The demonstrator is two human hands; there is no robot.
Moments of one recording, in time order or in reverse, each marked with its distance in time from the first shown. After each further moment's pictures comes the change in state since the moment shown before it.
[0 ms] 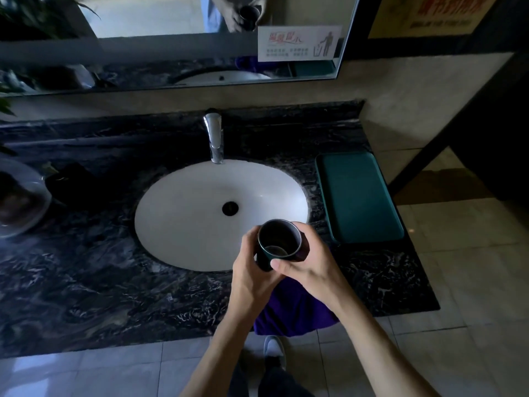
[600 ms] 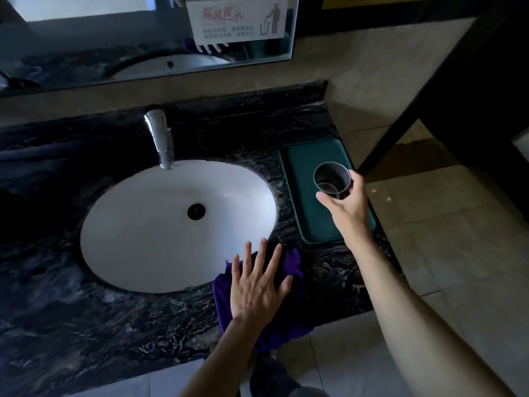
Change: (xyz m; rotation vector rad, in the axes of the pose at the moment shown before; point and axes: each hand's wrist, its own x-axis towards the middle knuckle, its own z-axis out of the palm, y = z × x) left_hand 0.010 -0.081 0.088 1.073 -0.419 0.121; right_hand 0.097 0.058 -0.126 -0.042 0.596 0.100
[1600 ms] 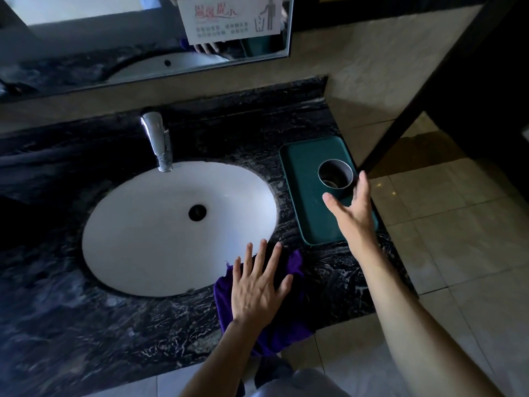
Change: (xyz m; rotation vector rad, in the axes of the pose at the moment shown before) left_hand 0.004 -0.003 -0.001 -0.045 -0.040 -0.018; right_hand 0.001 0.015 -0.005 0.048 -0.078 0.119
